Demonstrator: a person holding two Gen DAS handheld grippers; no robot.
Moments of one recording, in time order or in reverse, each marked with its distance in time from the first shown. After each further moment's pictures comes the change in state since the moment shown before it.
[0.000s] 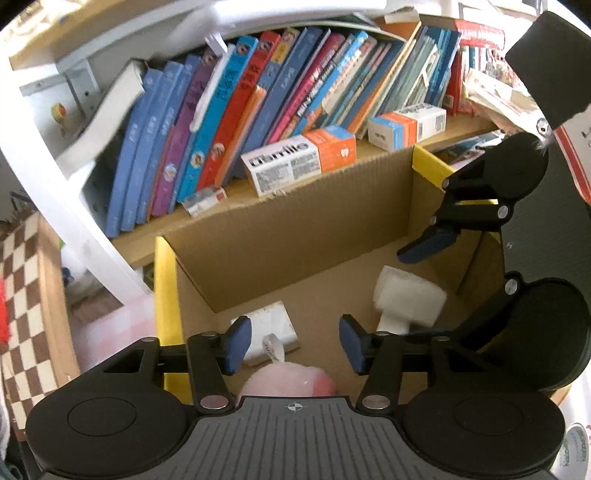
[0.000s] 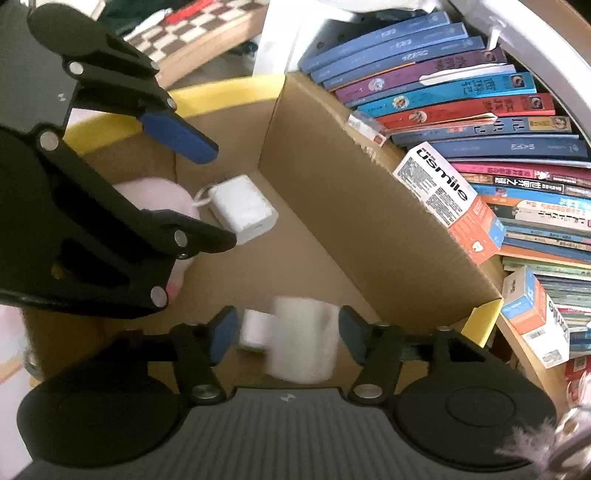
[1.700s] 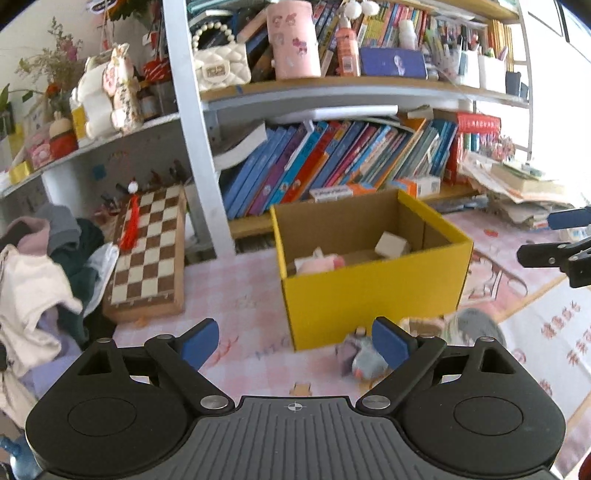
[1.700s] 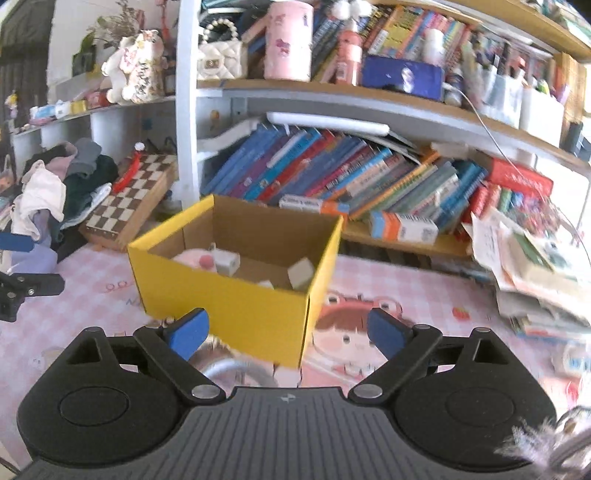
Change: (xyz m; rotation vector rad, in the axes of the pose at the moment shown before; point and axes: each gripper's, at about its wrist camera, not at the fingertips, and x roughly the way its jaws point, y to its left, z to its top) left arm -0.205 -0.019 -0.163 -0.183 -0.242 0.121; right arm -0.207 0.121 -0.158 0.545 -0.407 -0.297
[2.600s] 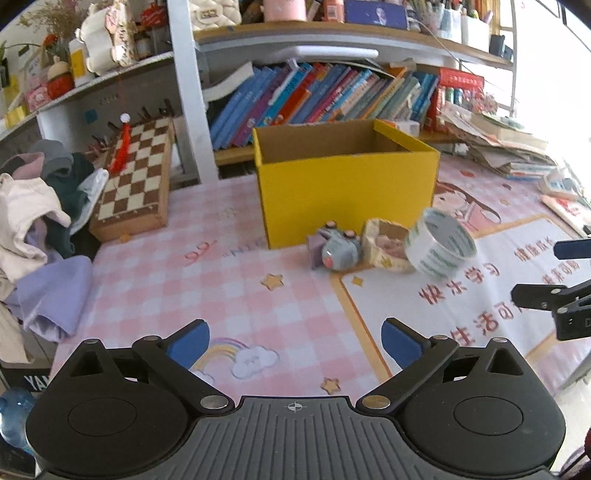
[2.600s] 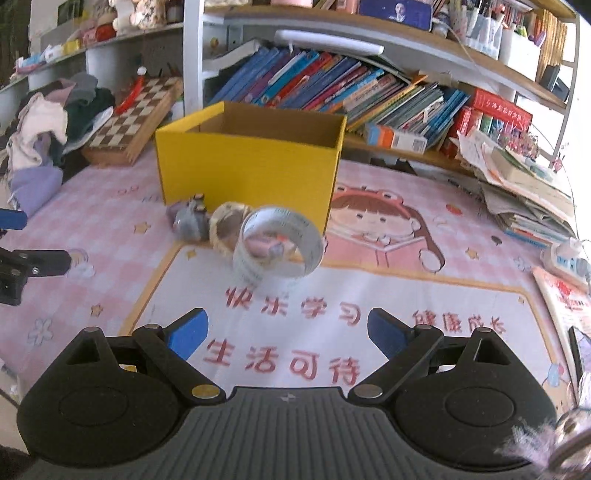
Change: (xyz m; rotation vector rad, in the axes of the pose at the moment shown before) left arm -0.024 -0.016 -0.075 -0.014 0.131 -0.066; right arm -0.033 0.064 -0.090 0.021 0.195 -0.079
